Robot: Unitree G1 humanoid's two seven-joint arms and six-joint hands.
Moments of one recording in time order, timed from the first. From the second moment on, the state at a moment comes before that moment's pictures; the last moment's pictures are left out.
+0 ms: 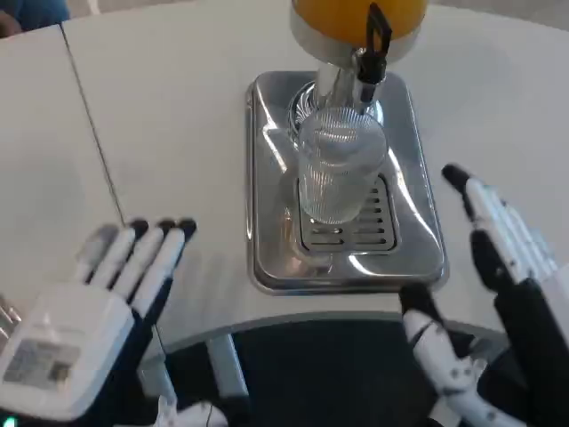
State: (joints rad) left arm 0.33 0.60 0.00 -0.38 0.88 -0.20 0.27; right arm 0.53 0.09 0.18 -1.03 -0.86 -0.04 0.24
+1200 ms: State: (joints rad) left arm 0.36 0.53 0.03 -0.39 0.84 -0.25 0.25; right arm -0.27 0.03 0.09 -0.77 -0.52 0.37 0.18
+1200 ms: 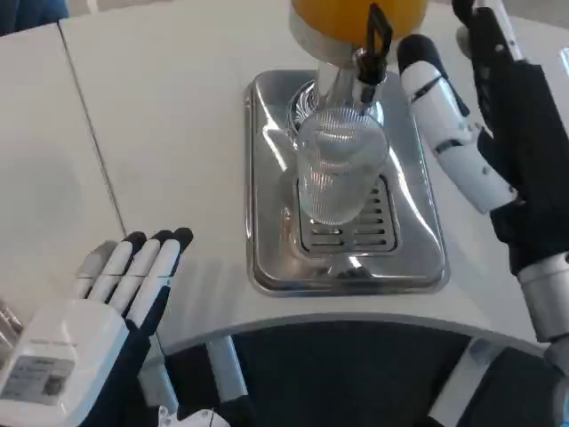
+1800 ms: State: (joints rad) left arm 0.37 0.52 0.04 -0.39 0.83 -0.25 0.24; right arm -0.46 0.02 0.11 -0.61 -0.46 0.40 0.16
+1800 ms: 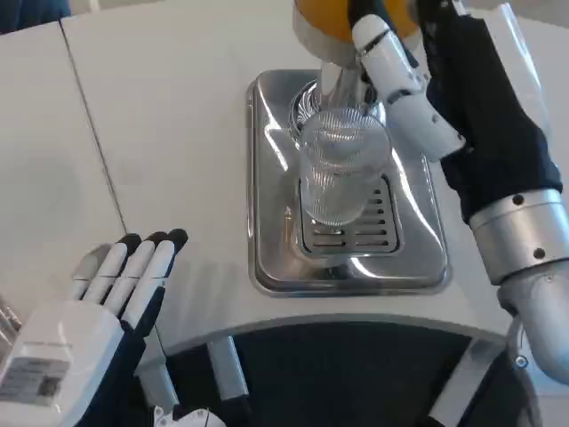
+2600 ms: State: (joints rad) left arm 0.35 0.51 0.06 -0.38 0.83 -0.25 0.24; right arm -0.47 -0.03 0.16 -0.60 -0.41 0.47 0.17
